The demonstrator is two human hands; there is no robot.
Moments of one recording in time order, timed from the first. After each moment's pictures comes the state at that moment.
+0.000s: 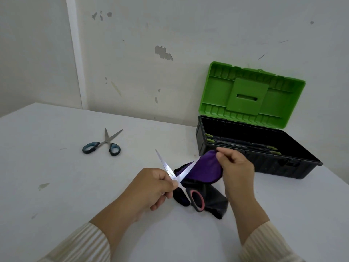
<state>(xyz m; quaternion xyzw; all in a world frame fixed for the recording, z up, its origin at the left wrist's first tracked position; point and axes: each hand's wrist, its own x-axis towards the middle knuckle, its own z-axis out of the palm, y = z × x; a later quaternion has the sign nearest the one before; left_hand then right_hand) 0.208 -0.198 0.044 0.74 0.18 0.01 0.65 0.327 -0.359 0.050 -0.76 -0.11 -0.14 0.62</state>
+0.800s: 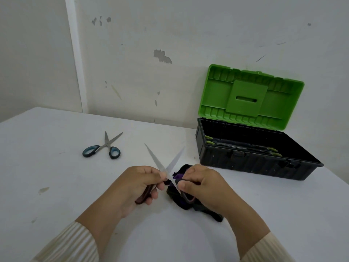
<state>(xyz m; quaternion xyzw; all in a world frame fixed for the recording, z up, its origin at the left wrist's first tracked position) 0.209 -0.174 0.046 0.63 0.20 0.02 0.75 0.296 -0.343 0.055 -0.86 -0.37 0.07 0.34</state>
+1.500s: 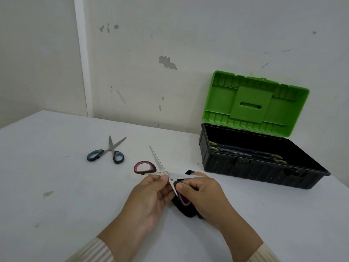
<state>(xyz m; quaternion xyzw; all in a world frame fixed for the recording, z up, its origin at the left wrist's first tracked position) 0.222 -0.203 0.025 0.39 0.22 0.12 0.89 0.290 -0.328 0.042 -0.85 -0.30 0.06 0.43</state>
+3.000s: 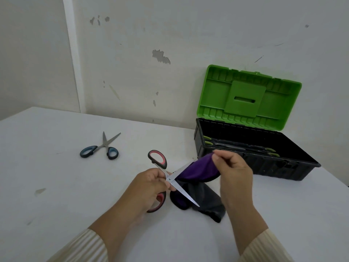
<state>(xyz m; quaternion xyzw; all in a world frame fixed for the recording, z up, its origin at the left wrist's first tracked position) 0.218 -0.195 0.030 0.70 0.17 0.08 0.69 0.312 -0.358 0.056 -0.72 -0.13 -0.13 0.67</state>
